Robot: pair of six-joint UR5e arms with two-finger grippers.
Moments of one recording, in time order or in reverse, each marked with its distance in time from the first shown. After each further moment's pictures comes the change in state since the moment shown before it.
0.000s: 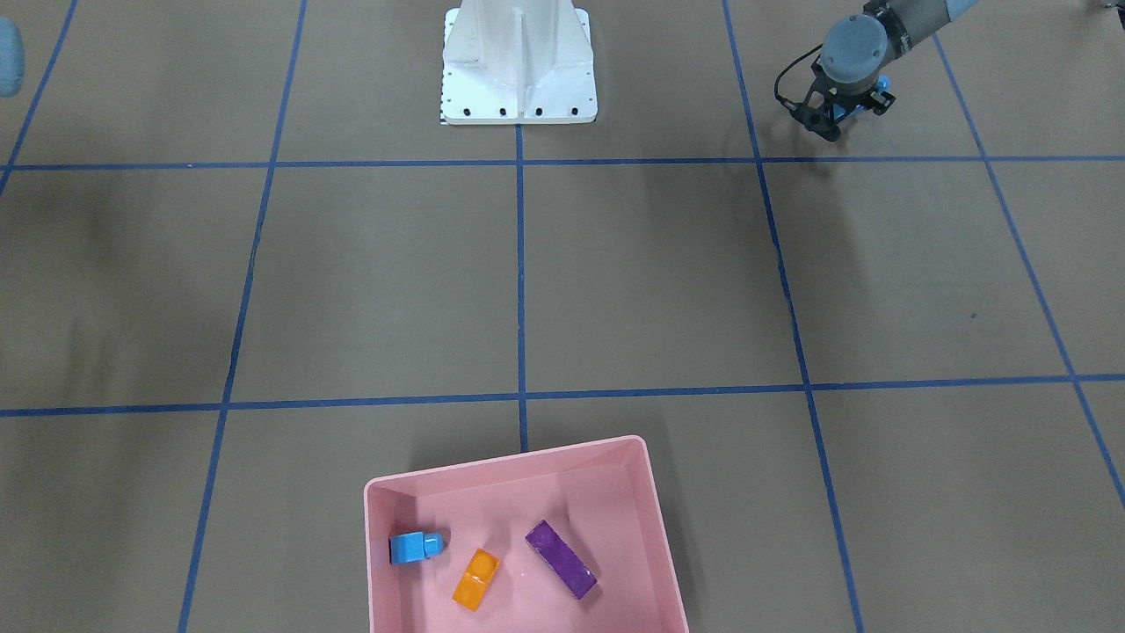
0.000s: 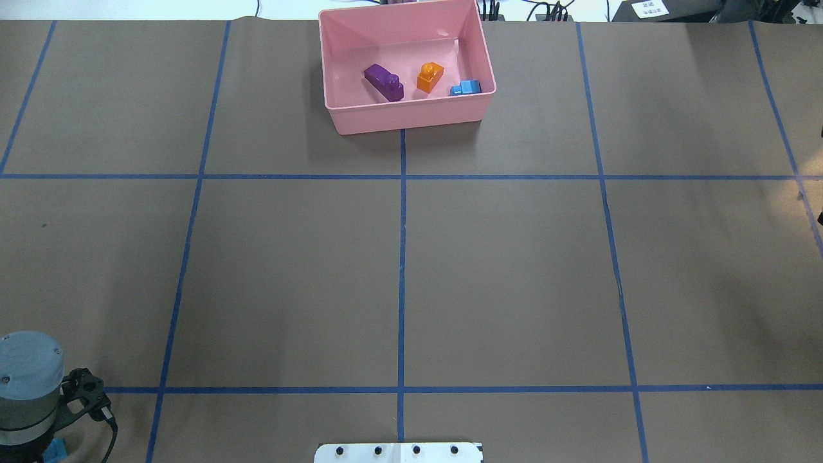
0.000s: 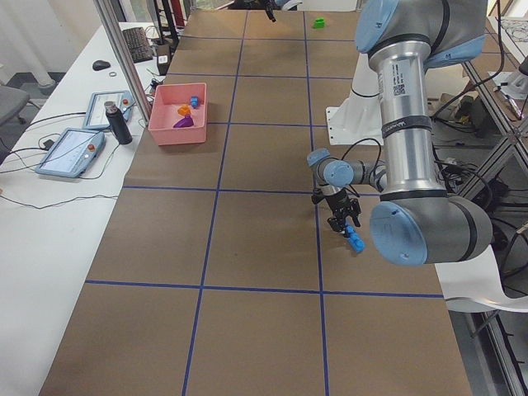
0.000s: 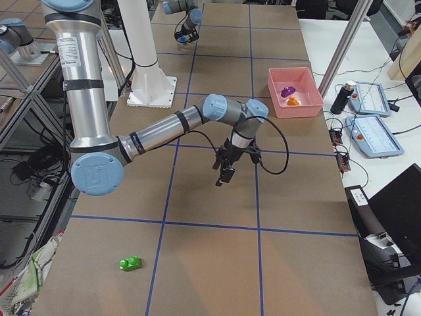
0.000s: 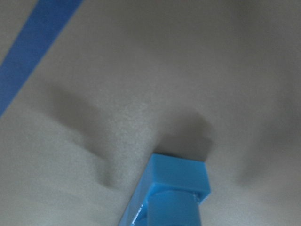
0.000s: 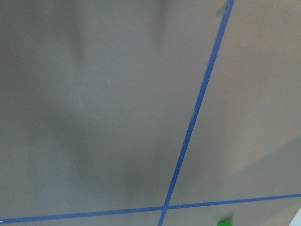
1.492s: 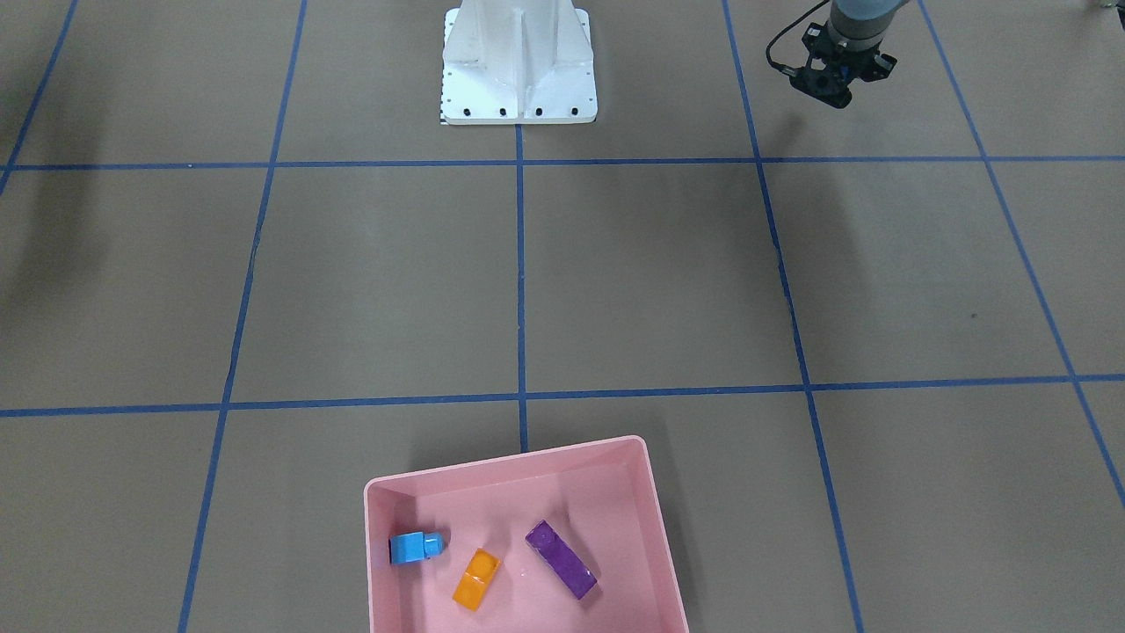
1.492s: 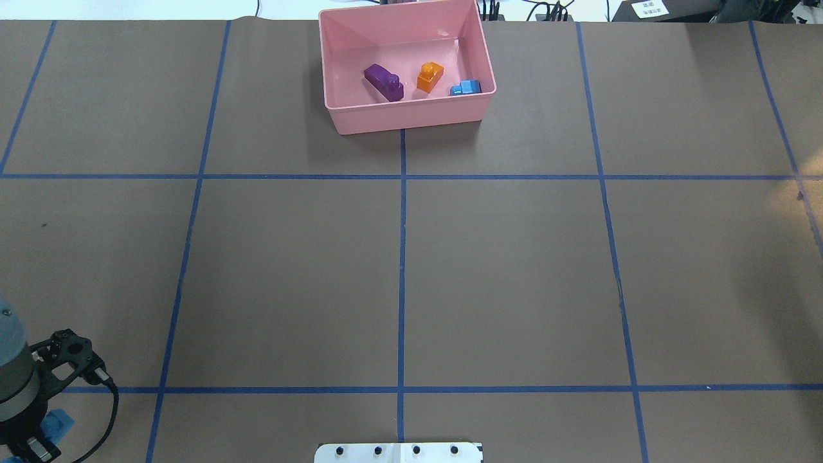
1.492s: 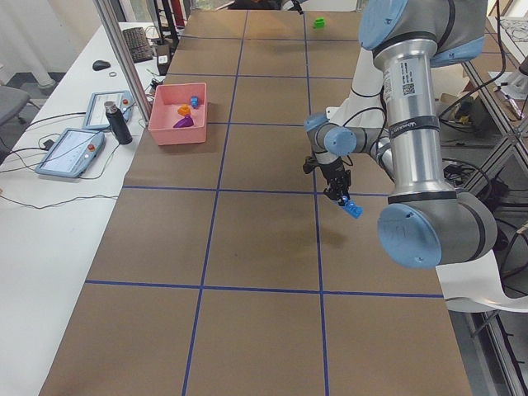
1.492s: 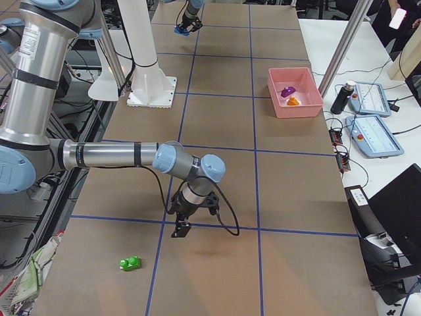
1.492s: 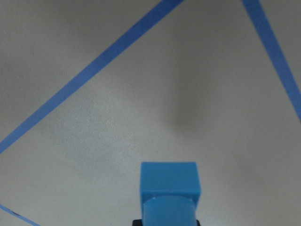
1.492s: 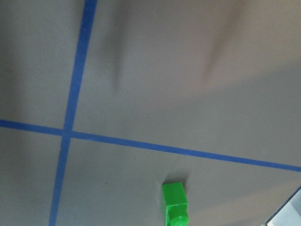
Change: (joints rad) left arm -0.132 -0.020 -0.257 0.144 -0.005 -0.100; right arm 0.127 -0.419 -0.088 0.349 -0.006 -0.342
